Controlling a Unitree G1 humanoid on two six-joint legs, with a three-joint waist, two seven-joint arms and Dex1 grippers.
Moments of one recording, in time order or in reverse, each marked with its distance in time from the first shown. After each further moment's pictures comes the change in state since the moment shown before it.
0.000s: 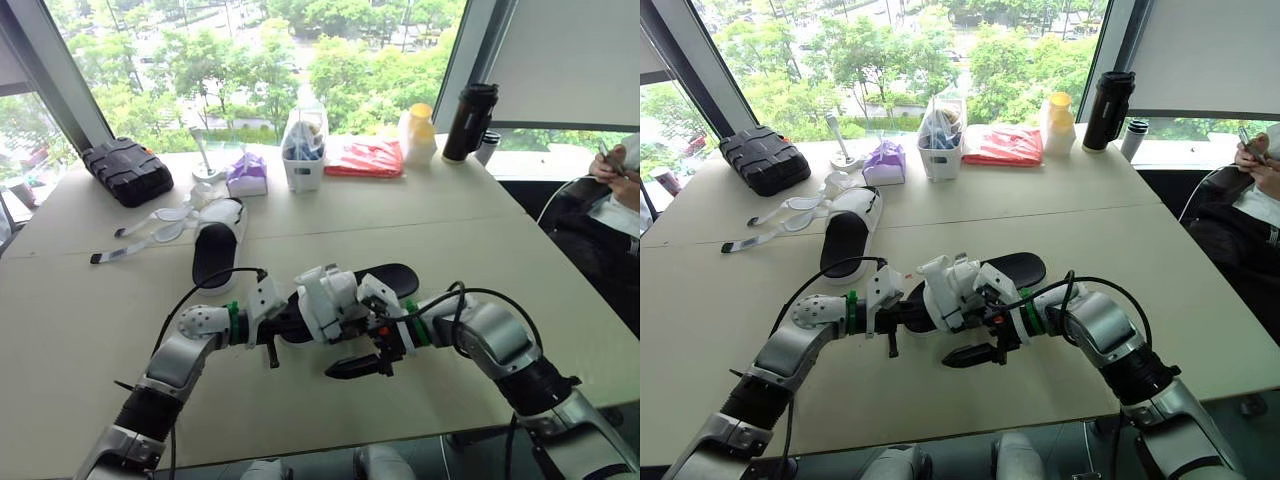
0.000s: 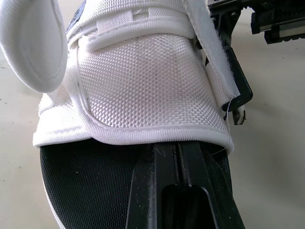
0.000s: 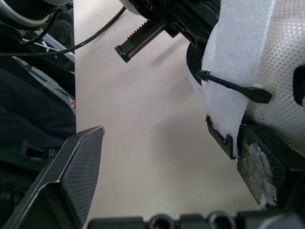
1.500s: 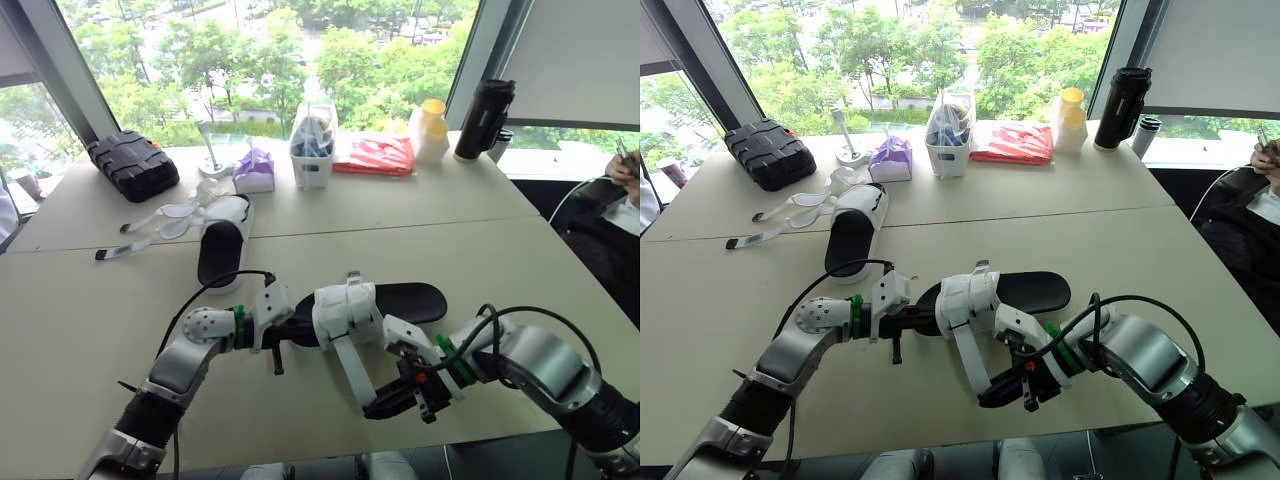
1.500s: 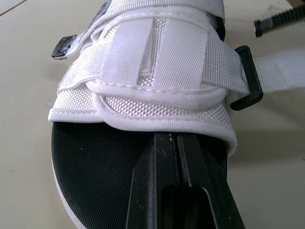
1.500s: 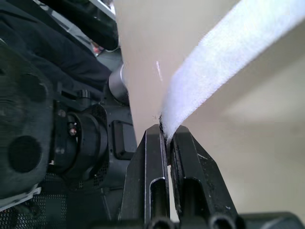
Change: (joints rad) left arm 0.005 0.001 -0.038 -0.024 0.008 -0.021 -0.015; right arm 0.067 -0.288 -0.004 -0.351 0.139 0.181 0.094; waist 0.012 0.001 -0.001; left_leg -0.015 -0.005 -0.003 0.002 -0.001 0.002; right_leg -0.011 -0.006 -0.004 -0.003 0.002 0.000
